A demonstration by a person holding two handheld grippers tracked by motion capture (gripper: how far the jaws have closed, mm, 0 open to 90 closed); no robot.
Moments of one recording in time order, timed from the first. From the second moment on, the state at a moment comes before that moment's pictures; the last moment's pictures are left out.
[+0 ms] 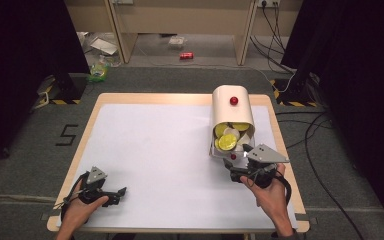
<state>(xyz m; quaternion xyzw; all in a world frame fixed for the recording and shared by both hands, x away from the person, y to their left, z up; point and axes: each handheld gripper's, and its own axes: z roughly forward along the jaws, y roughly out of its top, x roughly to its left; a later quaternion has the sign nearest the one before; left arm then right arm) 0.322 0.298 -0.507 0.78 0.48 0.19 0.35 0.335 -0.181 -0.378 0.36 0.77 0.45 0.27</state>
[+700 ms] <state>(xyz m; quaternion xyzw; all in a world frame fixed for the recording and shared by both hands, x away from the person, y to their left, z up) 0.322 0.298 -0.507 0.78 0.48 0.19 0.35 0.317 -0.181 -0.380 0.35 0.78 0.45 0.26</state>
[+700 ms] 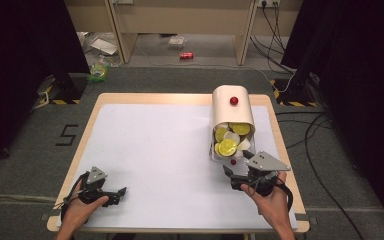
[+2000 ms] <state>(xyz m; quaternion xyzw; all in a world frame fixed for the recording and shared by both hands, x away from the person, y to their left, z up) 0.322 0.298 -0.507 0.78 0.48 0.19 0.35 0.308 -0.183 -0.374 0.36 0.77 0.45 0.27</state>
